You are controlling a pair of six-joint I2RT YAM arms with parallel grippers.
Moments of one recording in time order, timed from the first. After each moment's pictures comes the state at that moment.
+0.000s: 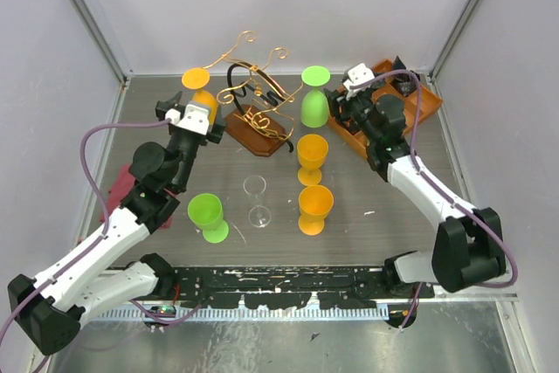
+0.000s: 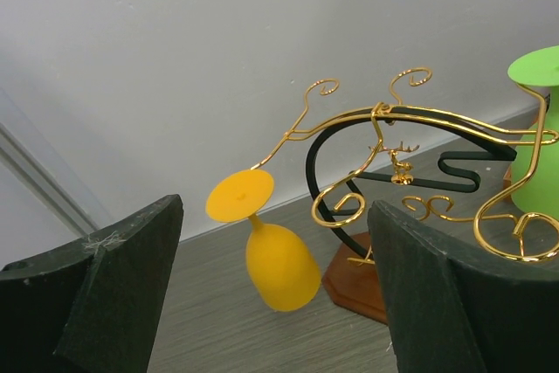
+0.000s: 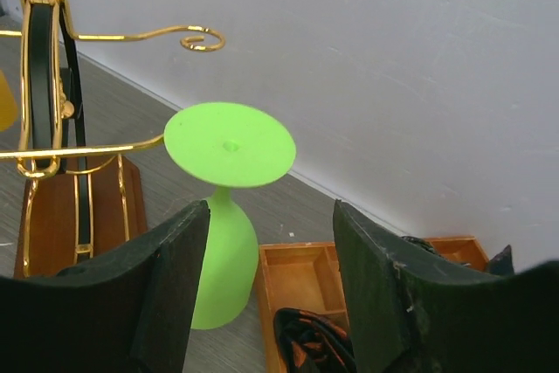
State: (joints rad) left arm -0.68 0.91 0.79 0.41 -0.40 0.45; right arm 0.29 1.36 0.89 0.58 -0.20 -0.25
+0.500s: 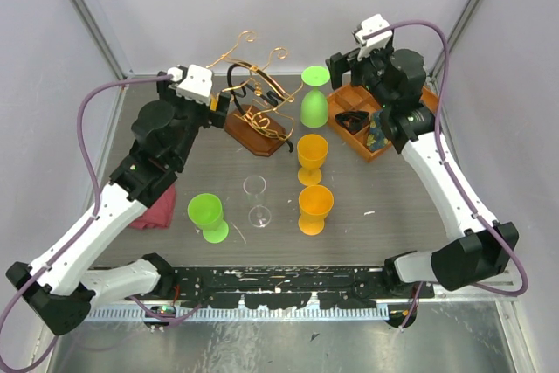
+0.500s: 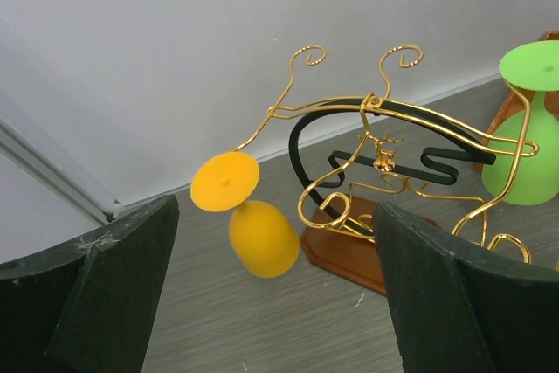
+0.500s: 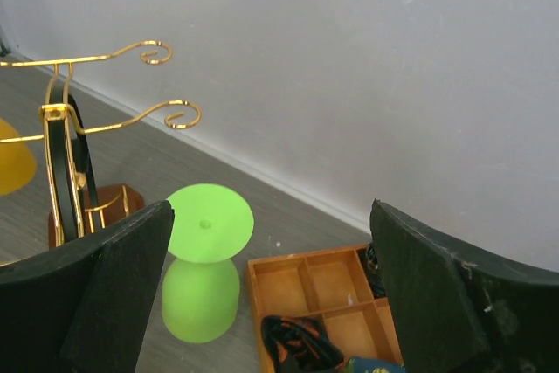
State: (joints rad) left arm -0.67 1.06 1.16 -0.04 -0.44 0.29; right arm 0.29 1.34 1.39 0.02 -0.14 -0.22
